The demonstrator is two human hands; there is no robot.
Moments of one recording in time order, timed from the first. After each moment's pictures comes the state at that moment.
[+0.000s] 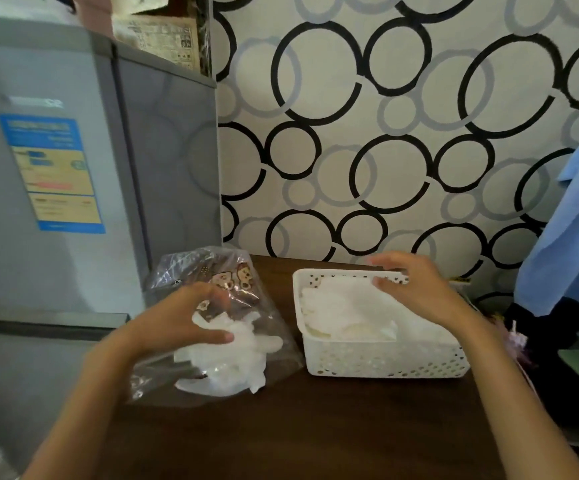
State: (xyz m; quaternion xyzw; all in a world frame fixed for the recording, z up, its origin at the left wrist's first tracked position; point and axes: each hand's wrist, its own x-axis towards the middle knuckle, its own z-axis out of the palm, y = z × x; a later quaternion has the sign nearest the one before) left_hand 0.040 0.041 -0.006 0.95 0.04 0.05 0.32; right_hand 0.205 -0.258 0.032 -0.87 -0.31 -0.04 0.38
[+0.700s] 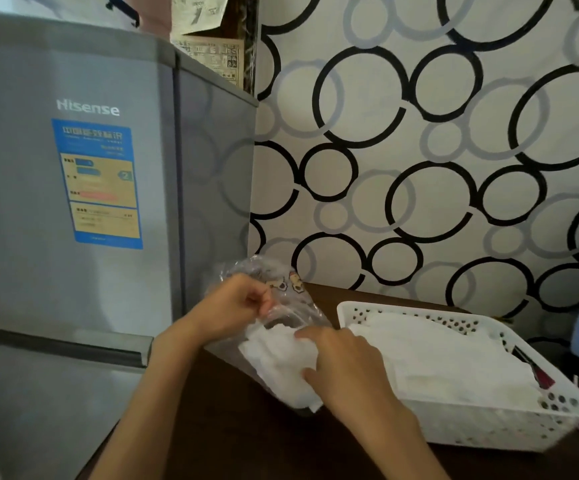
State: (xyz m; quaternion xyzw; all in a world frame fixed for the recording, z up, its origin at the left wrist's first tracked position) left_hand 0.090 0.074 0.000 0.91 -0.03 0.16 0.39; right_hand 0.112 -0.117 0.003 -0.93 -0.34 -0.02 0.12
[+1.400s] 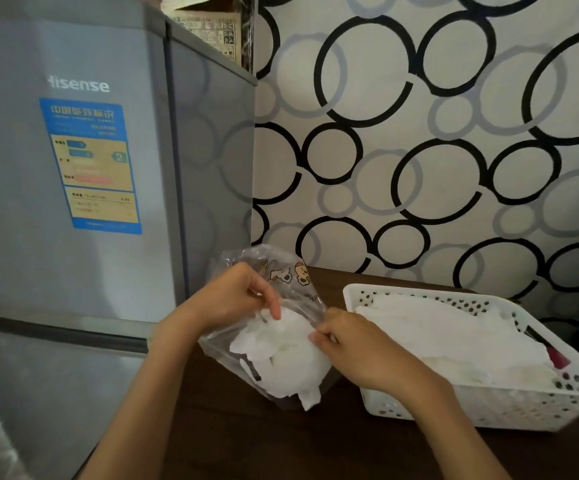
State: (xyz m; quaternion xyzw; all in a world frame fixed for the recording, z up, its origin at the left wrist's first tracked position) left_hand 0.085 0.071 0.001 0.91 0.01 0.10 0.40; right_hand 0.134 -0.124 0.002 -0.89 -0.40 0.09 0.18
